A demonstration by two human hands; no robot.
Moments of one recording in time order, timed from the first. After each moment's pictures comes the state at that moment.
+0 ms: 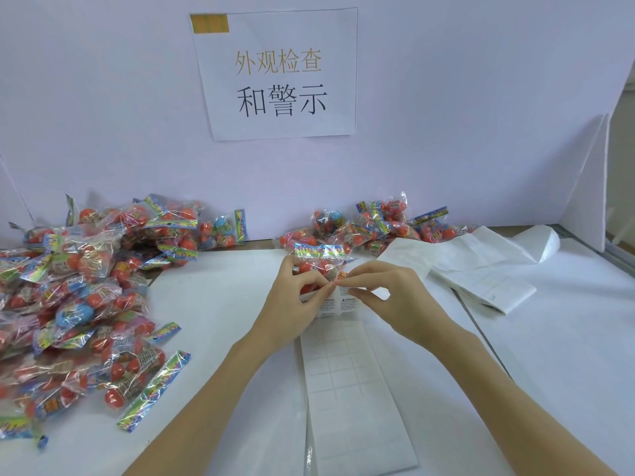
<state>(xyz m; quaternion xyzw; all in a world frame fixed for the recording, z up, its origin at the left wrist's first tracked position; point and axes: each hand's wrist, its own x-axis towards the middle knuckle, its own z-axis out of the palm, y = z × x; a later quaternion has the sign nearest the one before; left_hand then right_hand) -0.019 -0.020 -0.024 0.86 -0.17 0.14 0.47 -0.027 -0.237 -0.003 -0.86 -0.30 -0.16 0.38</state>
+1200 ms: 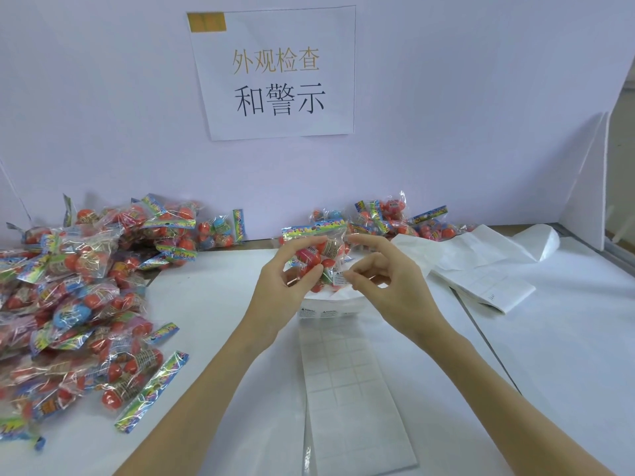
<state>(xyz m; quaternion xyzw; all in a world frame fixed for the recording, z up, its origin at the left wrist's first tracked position) -0.033 -0.023 0.005 0.72 -0.18 0.11 0.66 -0.035 -0.222 0.005 -0.77 -0.22 -0.15 0.59</state>
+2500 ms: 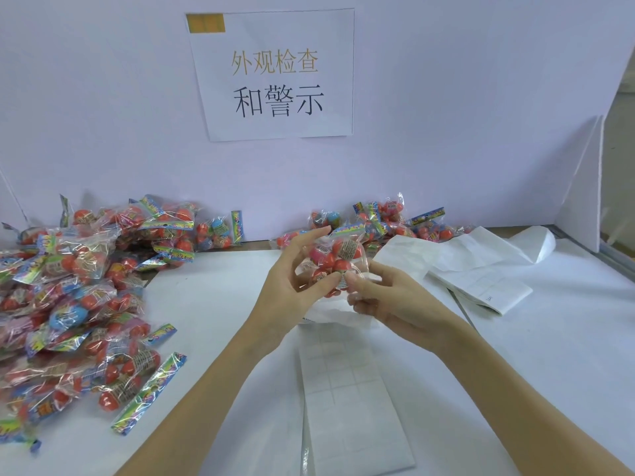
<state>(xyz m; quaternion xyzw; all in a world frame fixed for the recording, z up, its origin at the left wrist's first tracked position) -0.031 -0.029 0.001 0.69 -0.22 0.07 0.68 -0.029 -0.235 0.003 -0.61 -0.13 0.16 0.77</state>
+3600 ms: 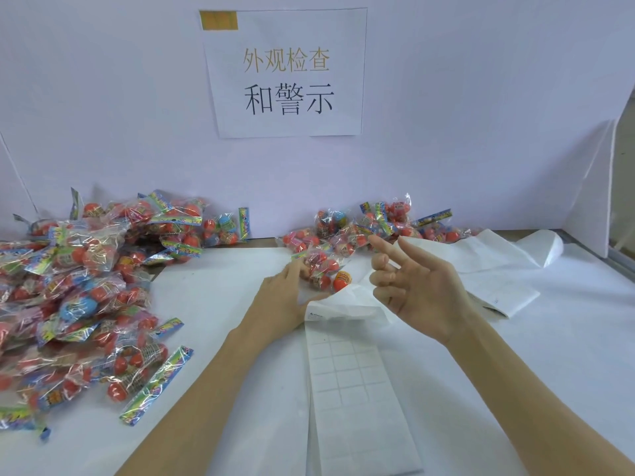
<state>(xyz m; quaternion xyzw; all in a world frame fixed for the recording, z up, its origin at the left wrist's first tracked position) 0.006 0.003 -0.044 0.95 -0.15 0.12 0.25 -0.022 -0.251 0.013 -0.34 -0.12 0.25 0.90</state>
